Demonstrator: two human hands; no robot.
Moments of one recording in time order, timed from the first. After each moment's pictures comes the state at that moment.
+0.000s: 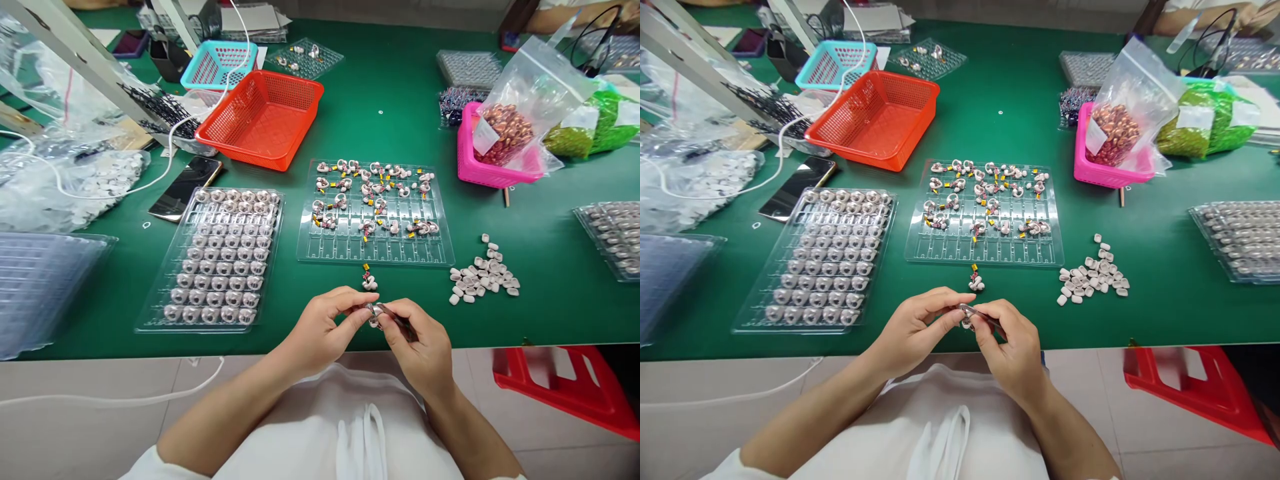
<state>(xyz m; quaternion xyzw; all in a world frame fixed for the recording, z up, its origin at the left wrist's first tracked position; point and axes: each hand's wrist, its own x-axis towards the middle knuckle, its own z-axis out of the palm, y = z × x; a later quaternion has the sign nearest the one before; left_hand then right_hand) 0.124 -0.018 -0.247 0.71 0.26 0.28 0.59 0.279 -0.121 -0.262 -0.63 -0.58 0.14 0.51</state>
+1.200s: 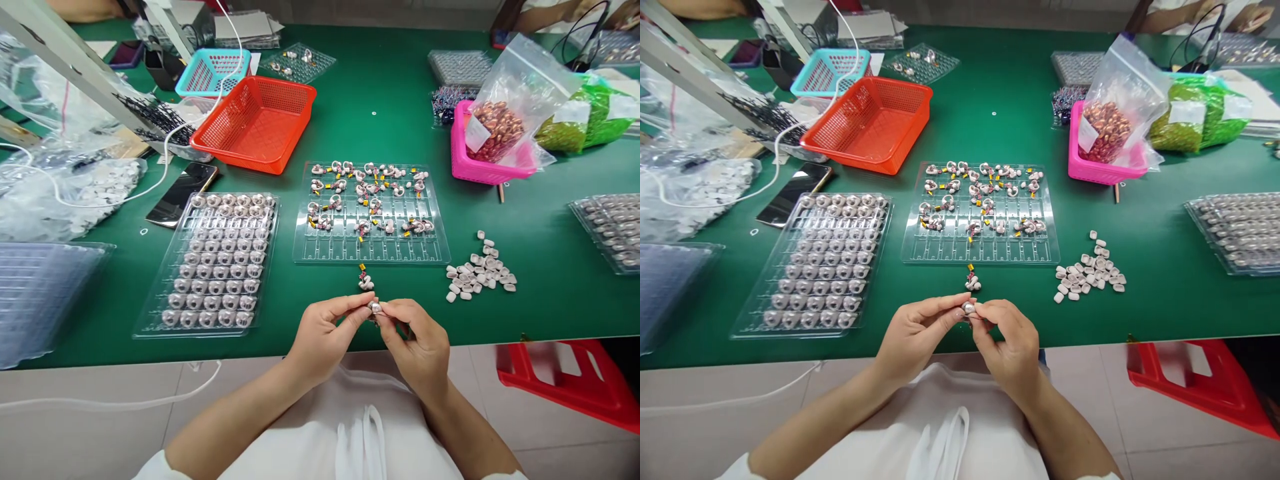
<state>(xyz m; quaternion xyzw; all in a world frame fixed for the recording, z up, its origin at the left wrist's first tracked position) 0.137 -0.035 -0.245 0.60 0.34 0.33 0.64 0.279 -0.119 -0.272 -0.59 -0.59 0.06 0.55</state>
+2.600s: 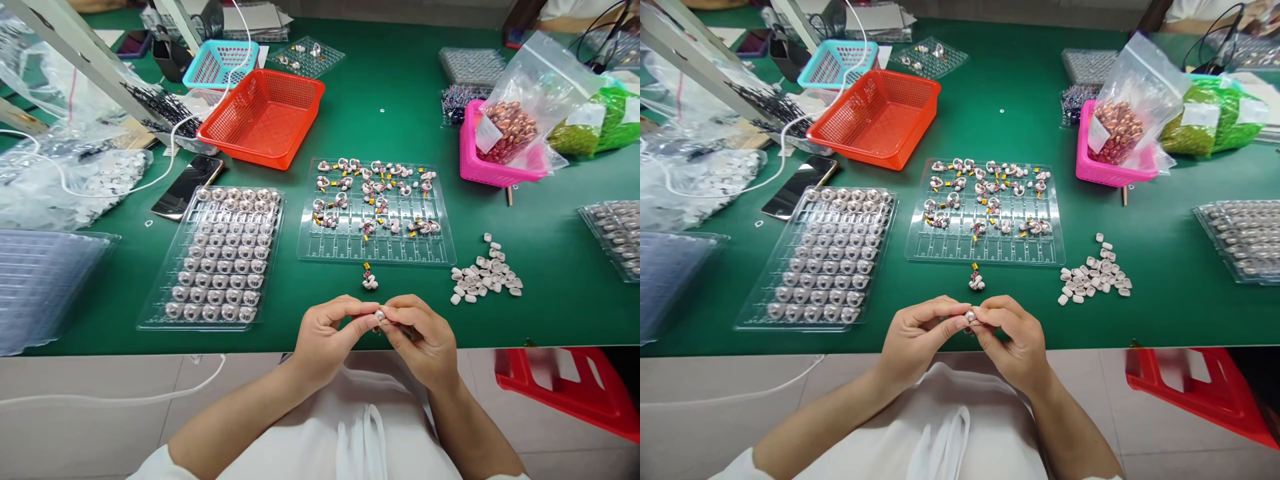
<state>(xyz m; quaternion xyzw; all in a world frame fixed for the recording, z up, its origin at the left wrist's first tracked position) 0.134 -0.043 -0.256 0.57 0.31 0.39 0.66 0.296 -0.115 -0.269 -0.50 -0.64 0.18 0.56</state>
